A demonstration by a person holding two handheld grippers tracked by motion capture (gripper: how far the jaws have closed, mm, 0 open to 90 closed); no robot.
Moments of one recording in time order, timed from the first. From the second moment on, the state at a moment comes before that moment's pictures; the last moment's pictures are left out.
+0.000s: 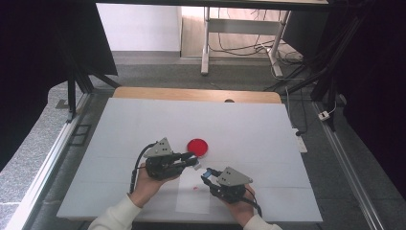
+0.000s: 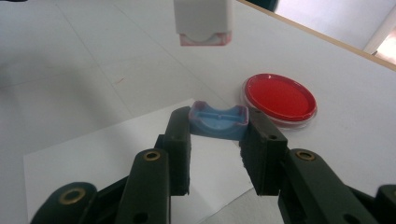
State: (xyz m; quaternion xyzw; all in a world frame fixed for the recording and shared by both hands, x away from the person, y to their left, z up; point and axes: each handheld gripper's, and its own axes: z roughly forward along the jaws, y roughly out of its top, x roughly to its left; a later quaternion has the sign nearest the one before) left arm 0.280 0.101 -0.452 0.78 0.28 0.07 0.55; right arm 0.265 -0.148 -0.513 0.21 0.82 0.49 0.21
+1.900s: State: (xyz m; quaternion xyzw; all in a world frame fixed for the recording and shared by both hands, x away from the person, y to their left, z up) left arm 0.278 0.071 -0.466 0.78 0.29 0.07 0.55; right arm 0.268 -0.146 -0.514 0.22 0.81 0.48 0.24
